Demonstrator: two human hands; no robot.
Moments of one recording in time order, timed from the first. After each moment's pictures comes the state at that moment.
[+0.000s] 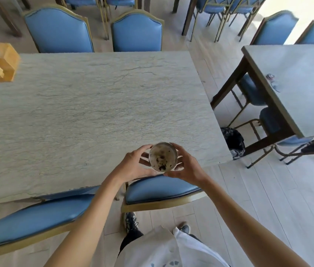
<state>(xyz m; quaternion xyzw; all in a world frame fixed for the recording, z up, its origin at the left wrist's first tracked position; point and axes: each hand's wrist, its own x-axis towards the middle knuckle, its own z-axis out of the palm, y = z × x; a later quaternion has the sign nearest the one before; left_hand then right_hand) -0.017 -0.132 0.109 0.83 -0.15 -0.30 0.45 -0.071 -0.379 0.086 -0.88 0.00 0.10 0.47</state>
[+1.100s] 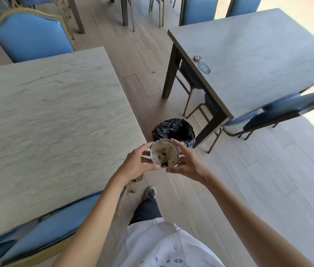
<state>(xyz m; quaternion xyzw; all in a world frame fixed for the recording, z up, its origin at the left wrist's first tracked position) -0.026 -0.541 0.082 0.78 -0.17 -0.36 0.48 -0.127 -0.764 0.078 -0.82 0.10 0.09 0.56</state>
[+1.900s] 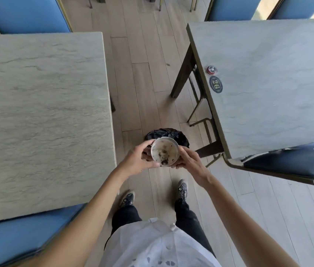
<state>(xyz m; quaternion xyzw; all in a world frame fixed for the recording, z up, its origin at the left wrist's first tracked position) 0.084 -0.739 0.044 0.78 -0.08 -0.35 0.51 0.019 -0.970 0.042 -0.68 0.19 0.20 0.68</state>
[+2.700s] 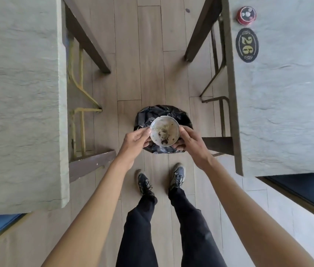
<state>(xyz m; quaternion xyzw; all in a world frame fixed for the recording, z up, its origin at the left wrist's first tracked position) 0.134 -0.884 -0.147 0.67 0.26 -0.31 0.62 0.119 -1.101 -0.154 -0.65 0.23 0.28 0.67</state>
